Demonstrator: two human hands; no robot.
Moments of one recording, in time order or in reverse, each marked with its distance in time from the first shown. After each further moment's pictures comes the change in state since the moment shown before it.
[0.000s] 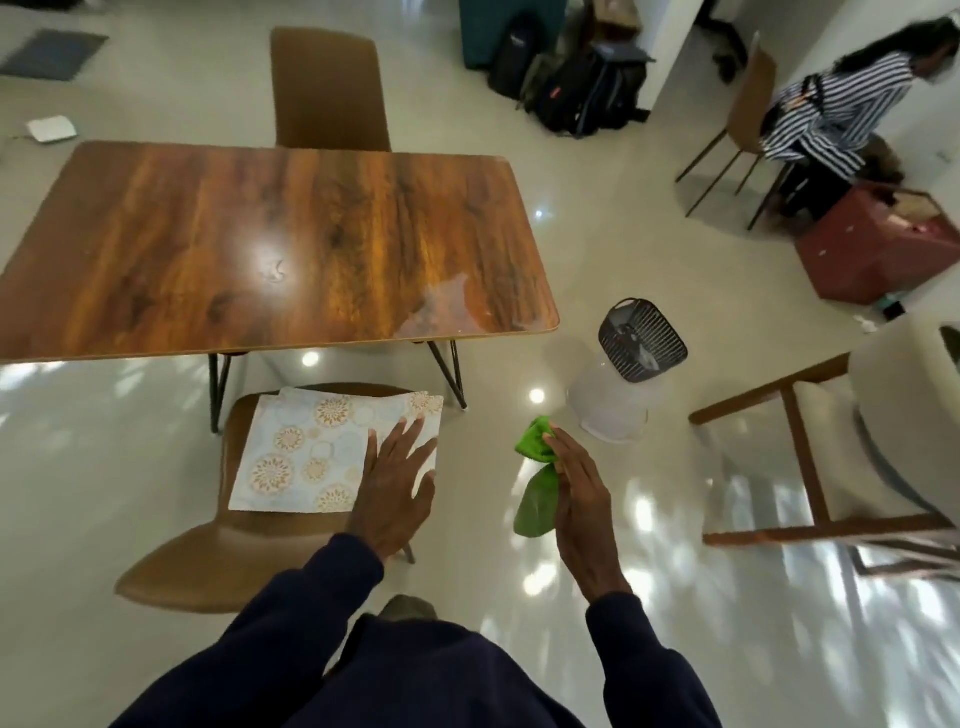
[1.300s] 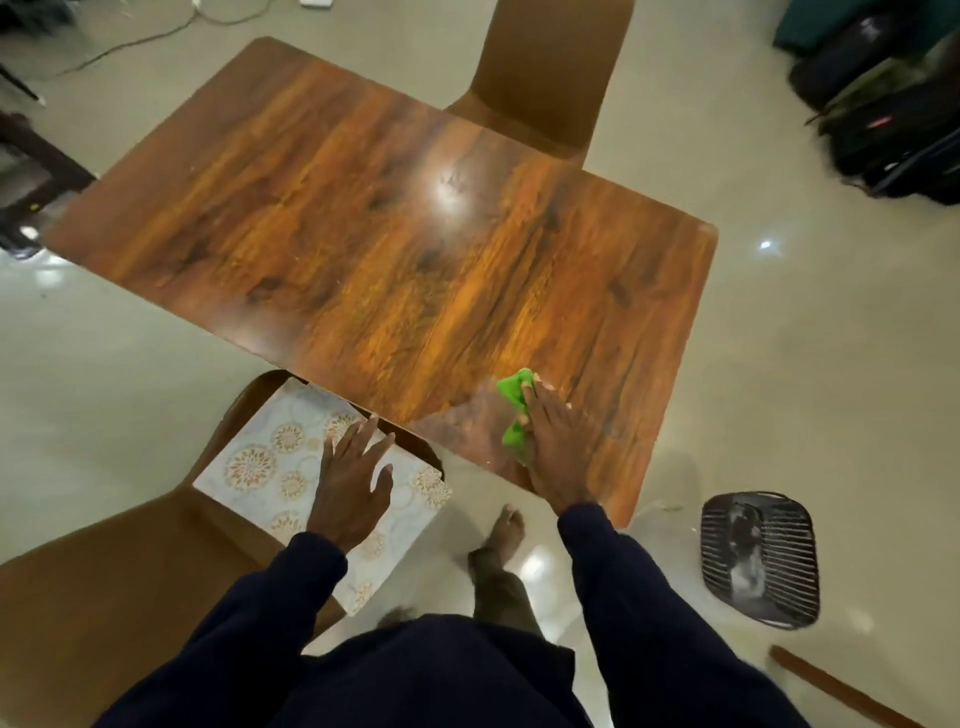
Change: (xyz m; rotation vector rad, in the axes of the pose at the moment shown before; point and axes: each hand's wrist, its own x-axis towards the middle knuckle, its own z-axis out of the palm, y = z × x) left_hand 0.269 -0.099 0.073 0.145 0.149 -0.747; right_hand 0.495 0.126 0.171 -0.272 -0.676 -0.368
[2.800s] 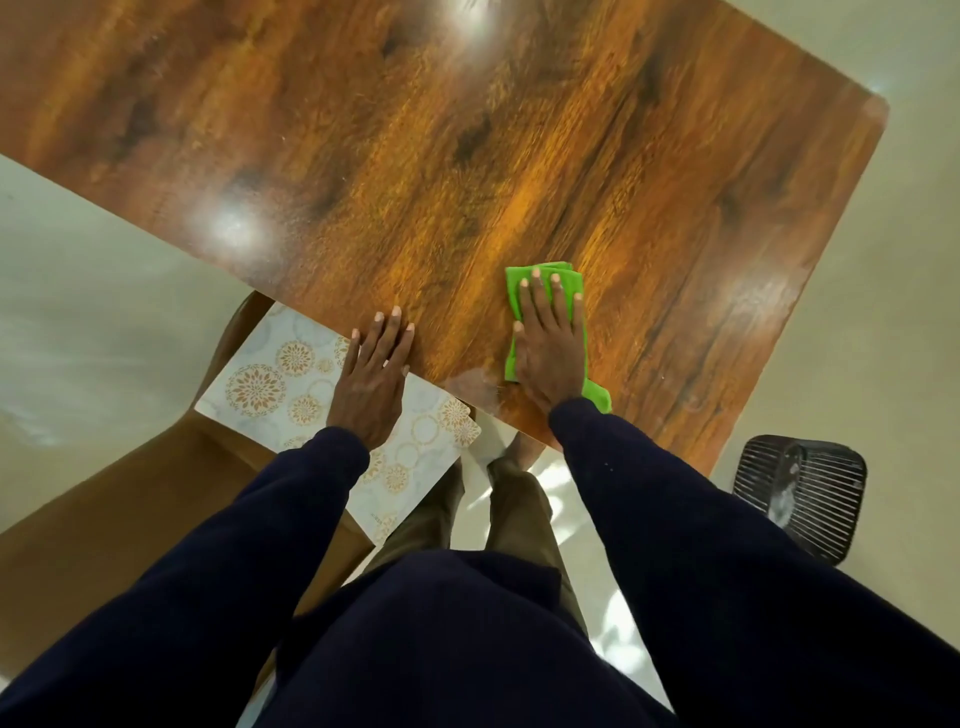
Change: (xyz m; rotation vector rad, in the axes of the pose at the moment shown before) left_hand 0.113 -0.098 0.061 0.182 -0.075 0.156; right_hand 0.134 0.001 0.122 -0.425 -0.064 -0.074
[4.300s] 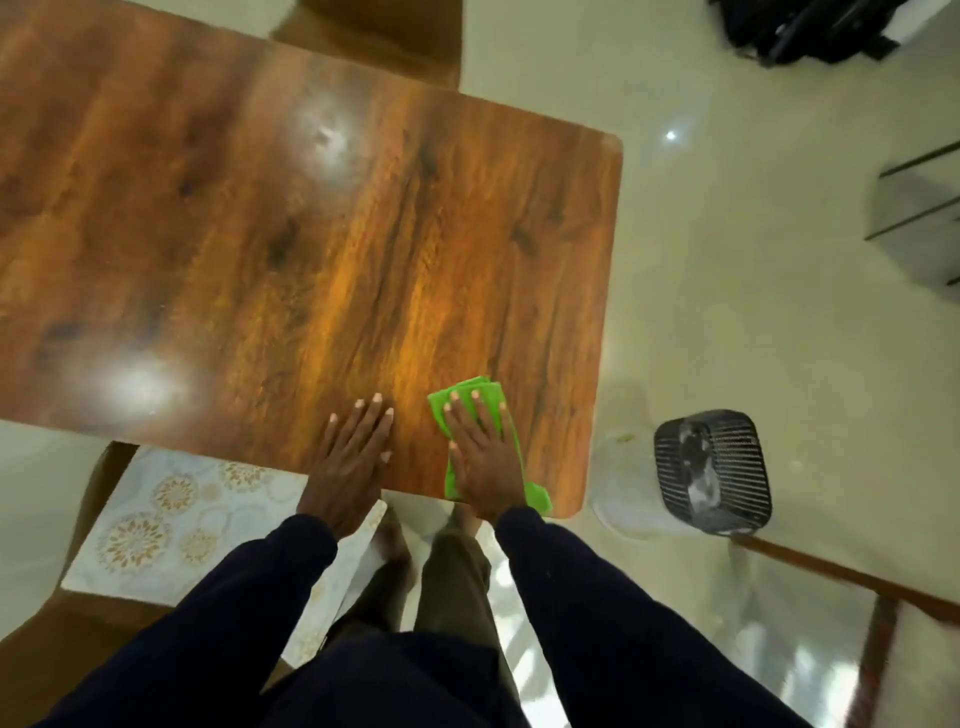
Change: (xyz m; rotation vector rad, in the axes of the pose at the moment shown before) left_hand 0.027 0.125 0.033 0.053 -0.082 0.332; right_hand -0.129 0.086 0.017 0.155 0.079 0.135
